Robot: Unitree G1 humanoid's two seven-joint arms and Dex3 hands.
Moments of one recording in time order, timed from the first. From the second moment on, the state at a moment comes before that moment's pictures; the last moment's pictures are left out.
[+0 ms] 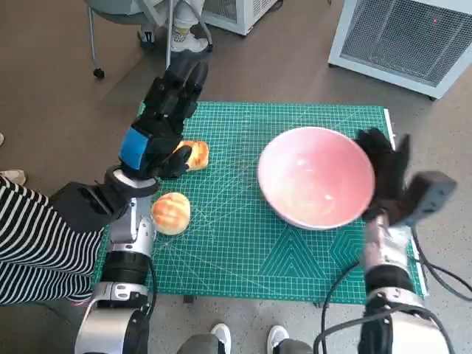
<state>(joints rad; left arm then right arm) -0.66 0.16 0.19 0.61 -0.36 -0.64 -0.65 -0.82 -0.16 -0.37 1.27 0.23 -0.42 0.23</state>
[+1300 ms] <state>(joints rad) -0.61 0.17 0.19 0.57 -0.35 -0.63 -0.58 -0.89 -0.10 -0.34 1.26 0.20 -0.42 0.27</state>
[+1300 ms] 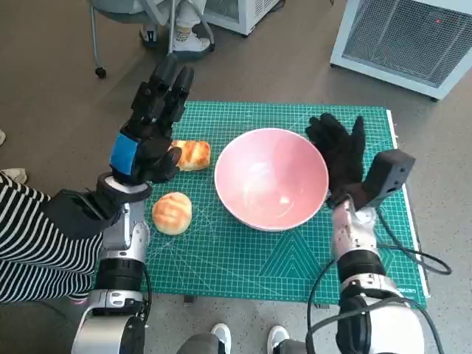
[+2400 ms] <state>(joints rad) -0.67 0.11 0.13 0.52 -0.35 -0.60 -0.58 -0.63 -0.14 -0.14 0.41 0.20 -0.64 0.38</state>
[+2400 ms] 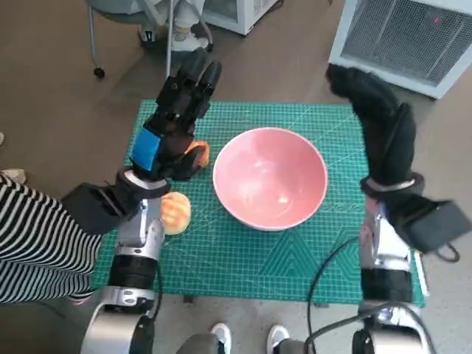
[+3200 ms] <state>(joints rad) -0.74 0.27 0.19 0.65 -0.29 -0.63 -0.63 -0.60 -0.14 -0.11 0.29 0.23 -0.56 0.38</state>
